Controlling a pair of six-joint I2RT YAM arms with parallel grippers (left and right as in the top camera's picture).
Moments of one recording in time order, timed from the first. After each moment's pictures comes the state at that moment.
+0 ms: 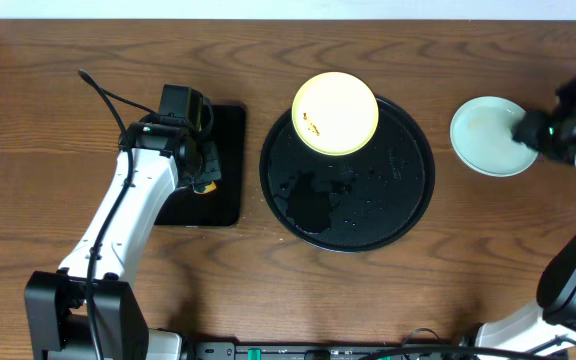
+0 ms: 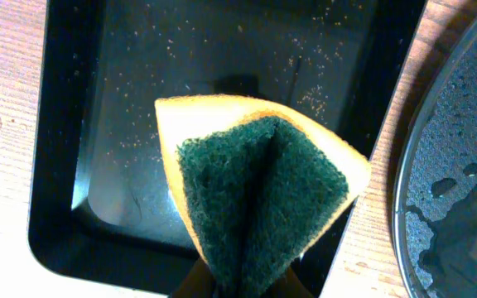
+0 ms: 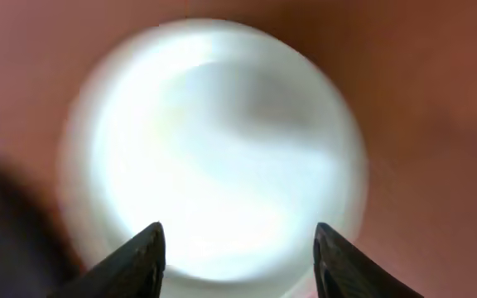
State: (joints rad) left arm -0.13 1.58 1.19 -0.93 -0.03 -0.34; right arm -0.39 1.81 1.35 -0.59 -0.25 0.06
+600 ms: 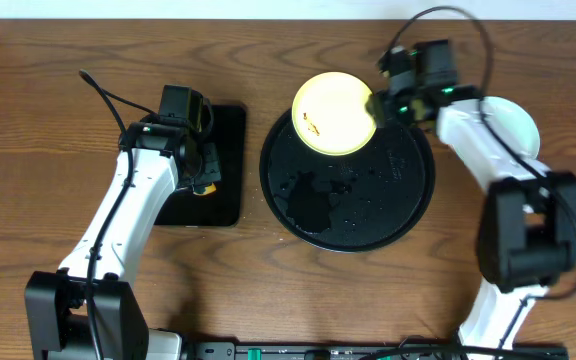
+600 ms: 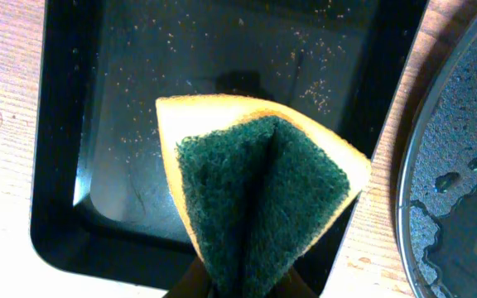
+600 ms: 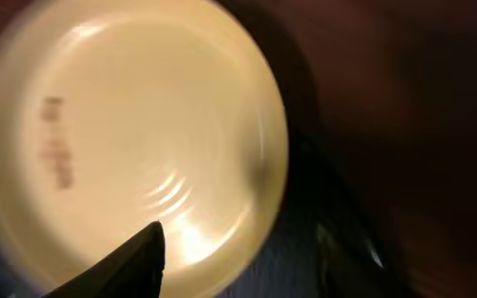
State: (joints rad) left arm -0.13 1.58 1.19 -0.94 -0.03 -0.33; right arm 0.19 2.03 1.46 -0.42 -0.22 -0.11
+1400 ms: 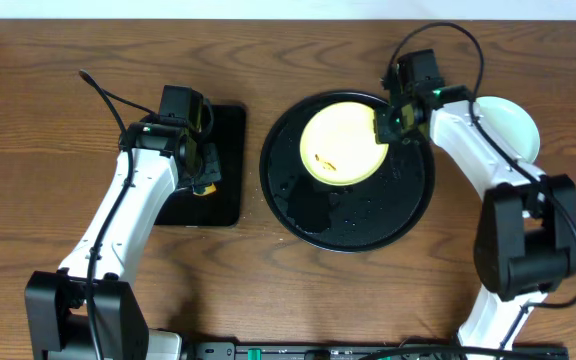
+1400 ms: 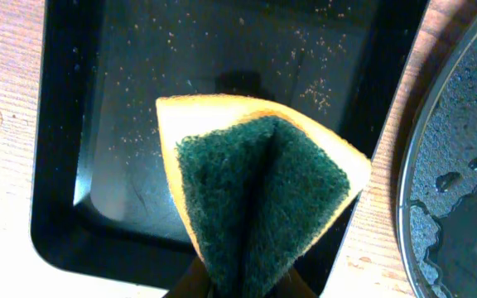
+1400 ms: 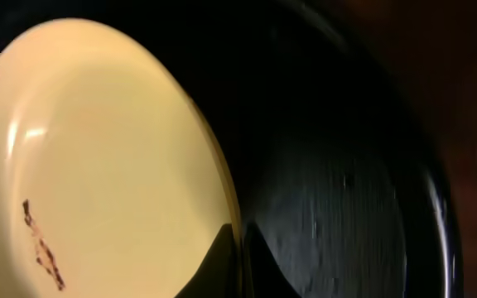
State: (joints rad) left arm -0.13 1.58 1.19 -0.94 -0.03 -0.33; right arm 0.22 1.97 1.46 -0.72 -0.10 0.20
